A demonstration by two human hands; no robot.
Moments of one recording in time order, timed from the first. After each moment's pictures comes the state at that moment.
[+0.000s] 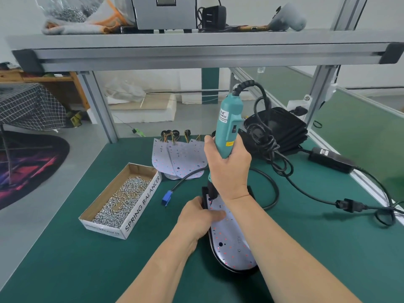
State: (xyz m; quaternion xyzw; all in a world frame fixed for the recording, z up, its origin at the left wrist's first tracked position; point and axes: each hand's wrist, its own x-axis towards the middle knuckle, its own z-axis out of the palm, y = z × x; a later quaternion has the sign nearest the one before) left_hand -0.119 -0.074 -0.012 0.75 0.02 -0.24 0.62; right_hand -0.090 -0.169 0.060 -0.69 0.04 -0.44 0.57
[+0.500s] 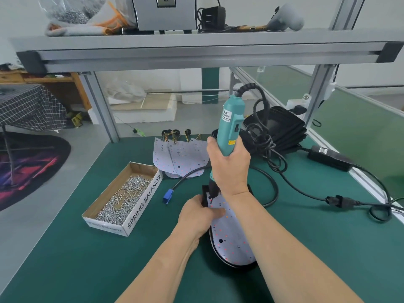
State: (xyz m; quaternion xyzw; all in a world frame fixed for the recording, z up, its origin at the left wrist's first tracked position) left_hand -0.123 -0.077 -0.010 0.75 0.03 -0.22 0.63; right_hand -0.088 -0.173 0.056 -0.68 0.07 -0.39 0.61
